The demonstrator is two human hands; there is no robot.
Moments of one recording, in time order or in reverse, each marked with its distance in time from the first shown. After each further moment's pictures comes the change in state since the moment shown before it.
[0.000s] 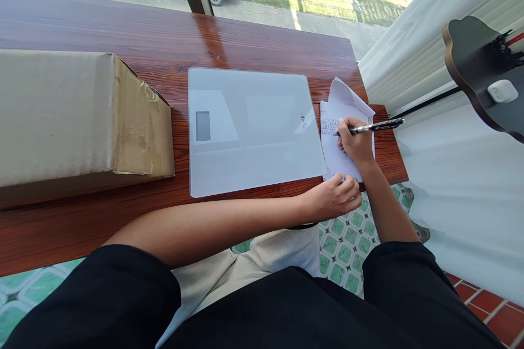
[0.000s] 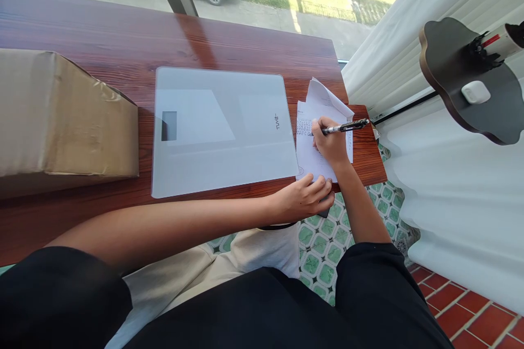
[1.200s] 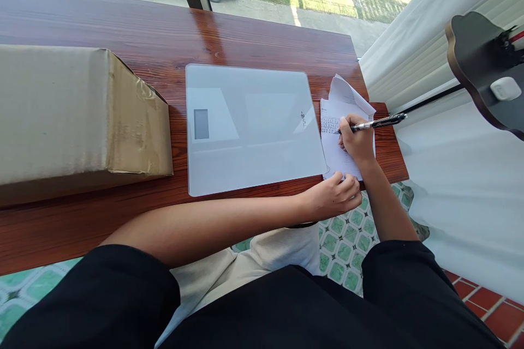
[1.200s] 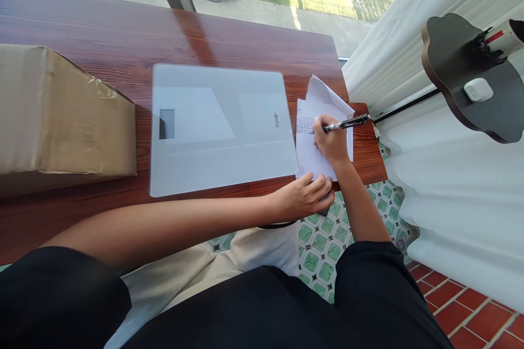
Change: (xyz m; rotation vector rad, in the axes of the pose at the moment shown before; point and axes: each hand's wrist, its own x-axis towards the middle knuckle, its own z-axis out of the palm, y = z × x) left_hand 0.001 0.000 0.001 0.009 -0.033 0.009; right_hand 0.002 0.000 0.000 0.012 0.024 0.000
